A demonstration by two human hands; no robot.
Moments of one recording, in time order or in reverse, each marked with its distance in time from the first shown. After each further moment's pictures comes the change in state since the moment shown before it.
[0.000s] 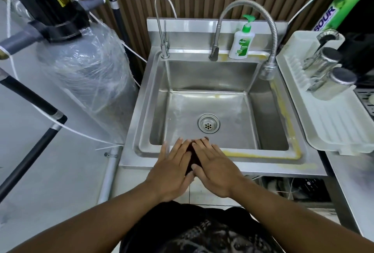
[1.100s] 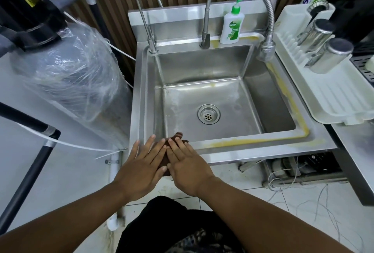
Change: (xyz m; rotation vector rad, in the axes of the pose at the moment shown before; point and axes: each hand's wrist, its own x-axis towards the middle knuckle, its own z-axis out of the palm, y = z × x) left_hand -0.035 -0.120 0.017 0.249 0.069 0.150; right_hand 0.069 -0.079 0.052 -0.103 0.088 0.061
